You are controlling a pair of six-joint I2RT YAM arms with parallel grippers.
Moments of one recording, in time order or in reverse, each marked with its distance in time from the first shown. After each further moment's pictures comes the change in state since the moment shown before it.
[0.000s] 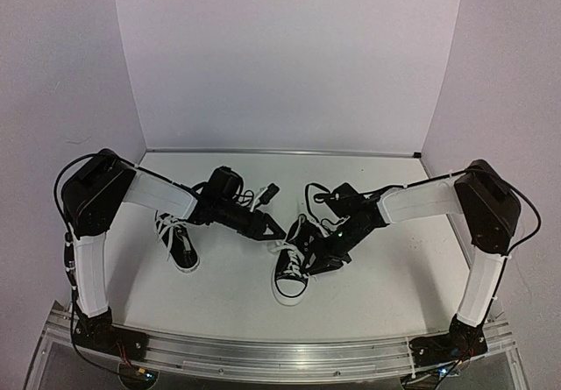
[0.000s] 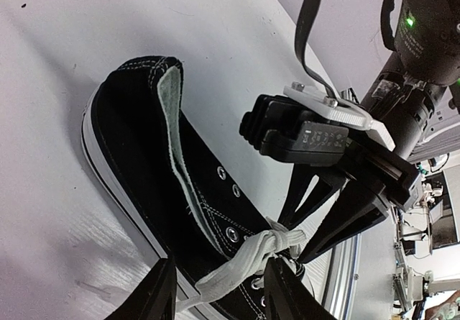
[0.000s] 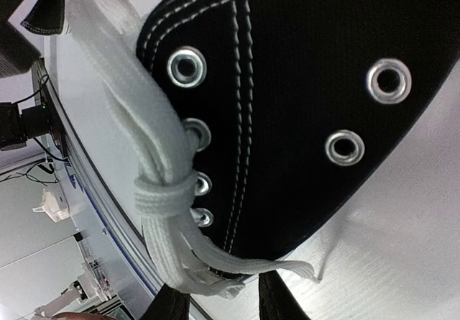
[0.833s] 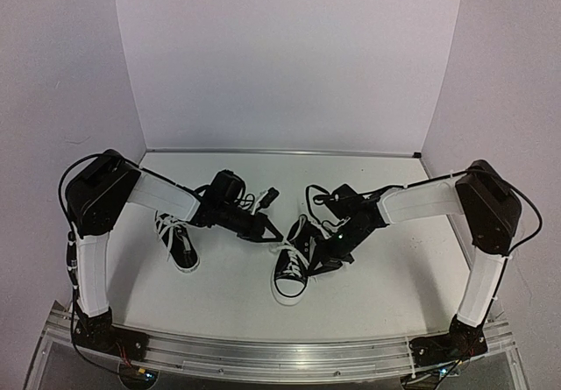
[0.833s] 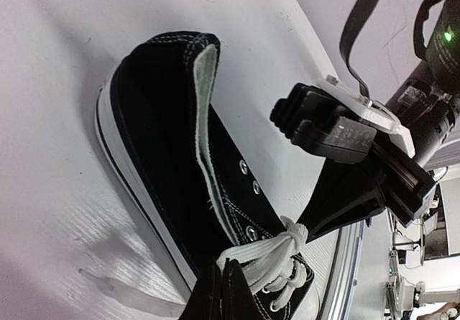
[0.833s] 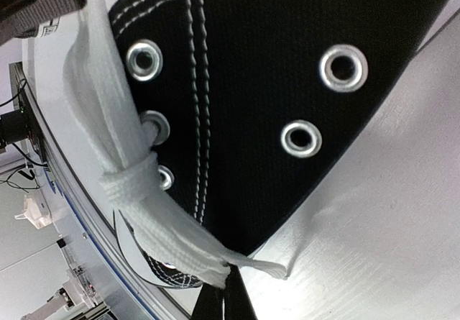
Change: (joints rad) left arm -0.006 0.029 0.006 -0.006 -0.023 -0.051; right arm 0.008 -0.006 0.003 -0.041 0.075 -0.020
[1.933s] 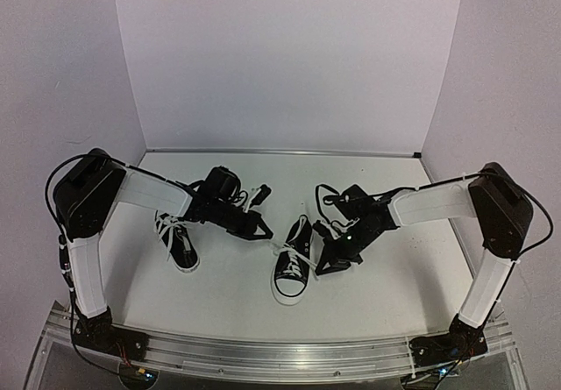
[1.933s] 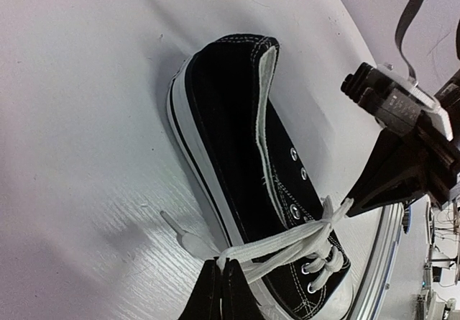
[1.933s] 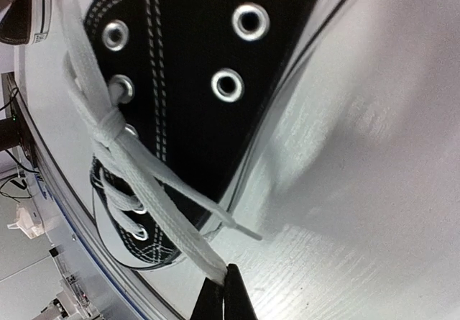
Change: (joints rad) left arm 0.013 -0.085 -0.025 -0.126 -0.175 0.076; right arm -0.027 -0.080 -0.094 0.031 0.050 0.004
